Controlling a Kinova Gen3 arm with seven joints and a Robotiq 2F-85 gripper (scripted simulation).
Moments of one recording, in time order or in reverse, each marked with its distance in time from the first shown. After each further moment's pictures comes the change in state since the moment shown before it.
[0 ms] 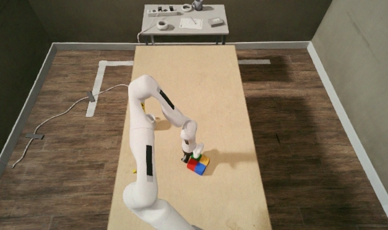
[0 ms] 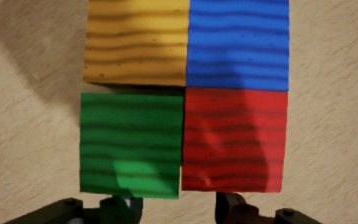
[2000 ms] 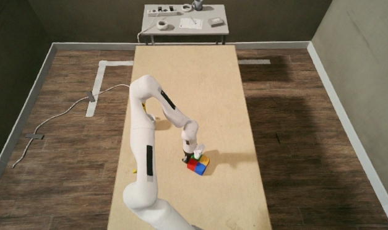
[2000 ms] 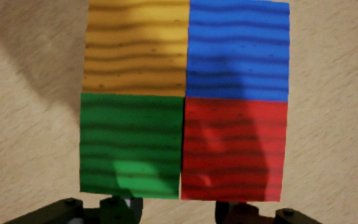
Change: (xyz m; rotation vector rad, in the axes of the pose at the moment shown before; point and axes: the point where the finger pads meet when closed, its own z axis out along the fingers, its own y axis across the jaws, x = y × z) arm 0.005 0.000 0.000 0.000 -0.001 0.000
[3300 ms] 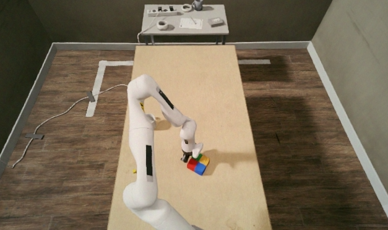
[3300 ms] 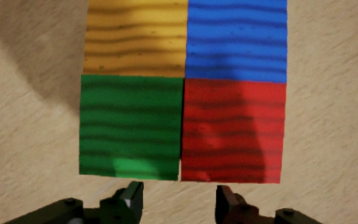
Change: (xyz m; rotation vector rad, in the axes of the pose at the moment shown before) arm -0.009 0.001 -0.001 -0.002 0.002 0.001
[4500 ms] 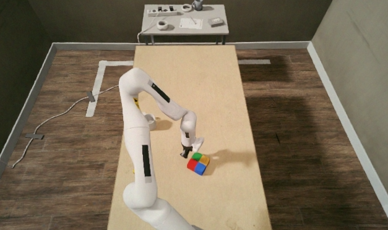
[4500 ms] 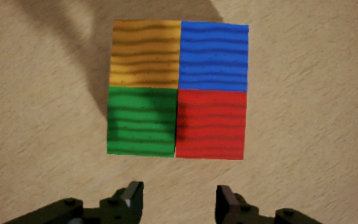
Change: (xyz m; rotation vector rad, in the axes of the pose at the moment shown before) arm 0.001 0.004 -0.068 -0.010 0.001 0.002
